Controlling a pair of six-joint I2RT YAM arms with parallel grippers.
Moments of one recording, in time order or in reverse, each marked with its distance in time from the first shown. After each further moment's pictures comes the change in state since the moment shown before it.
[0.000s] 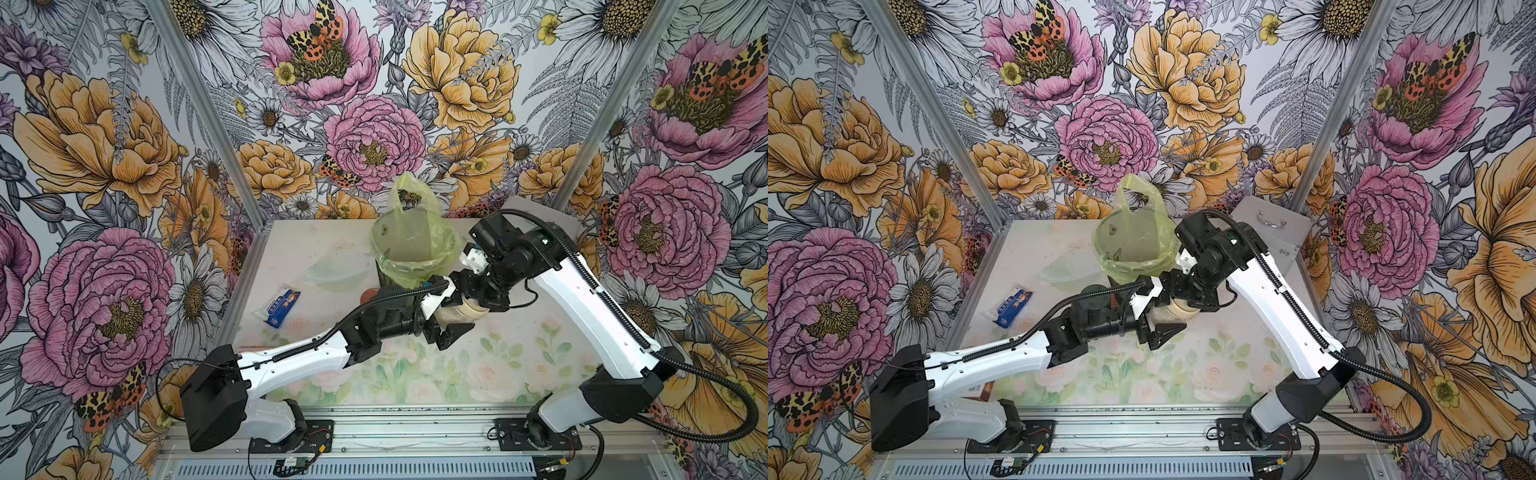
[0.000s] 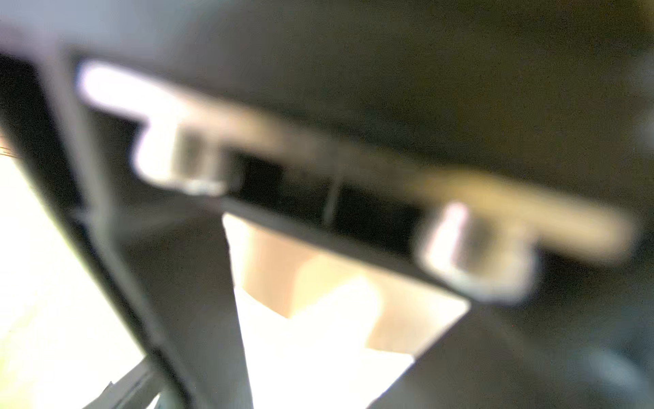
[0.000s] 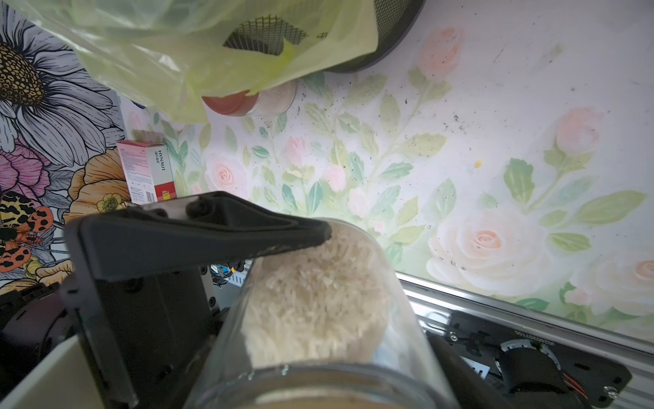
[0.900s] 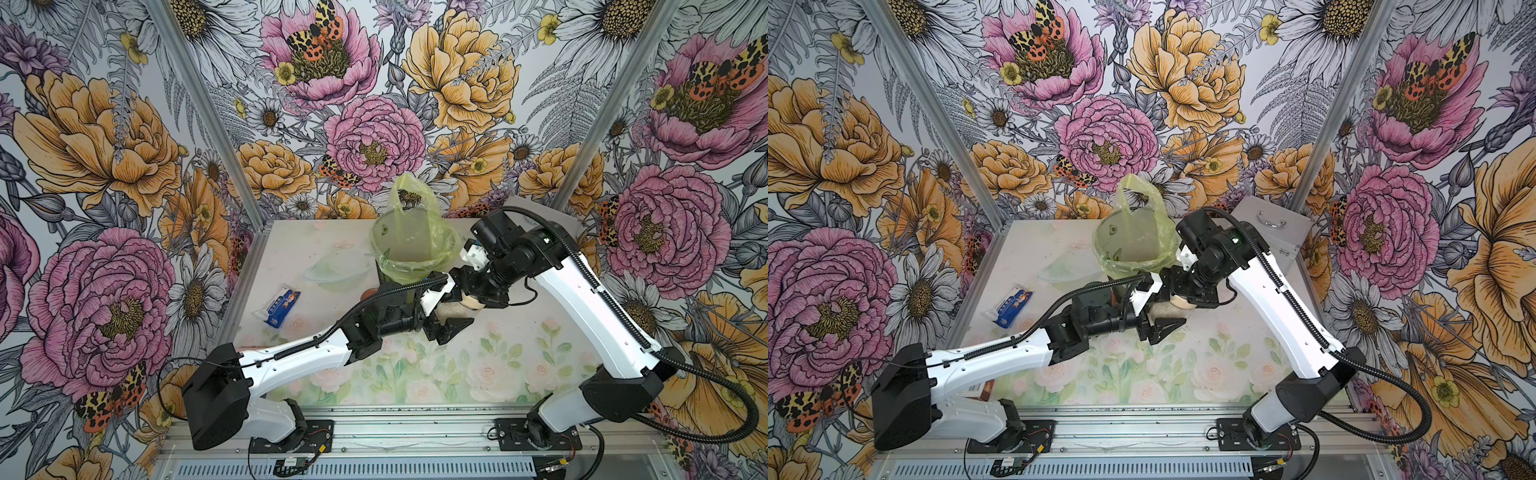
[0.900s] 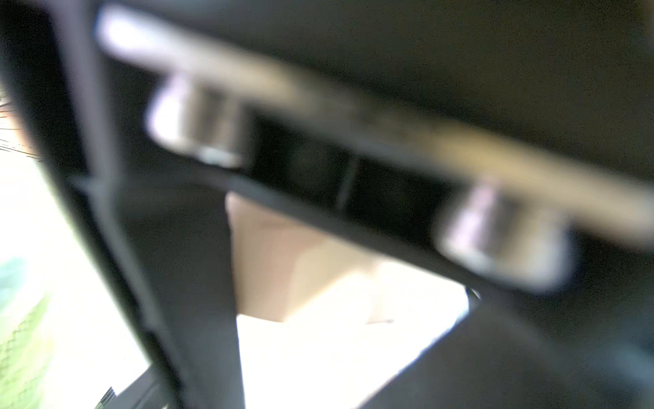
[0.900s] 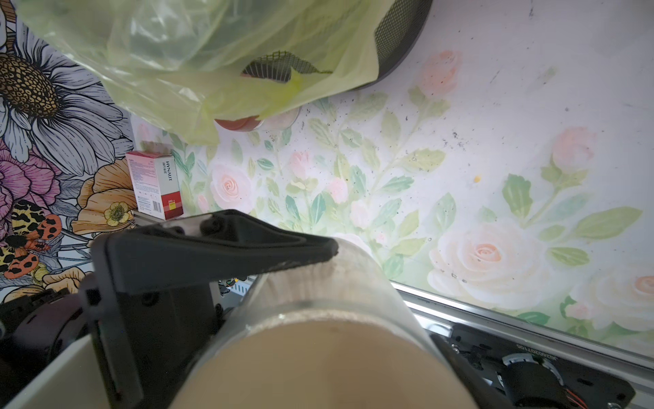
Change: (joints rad) left arm 0.013 0.016 0.023 -0.008 0.008 -0.026; right arm -0.010 0.002 0.006 0.030 0.008 -0.003
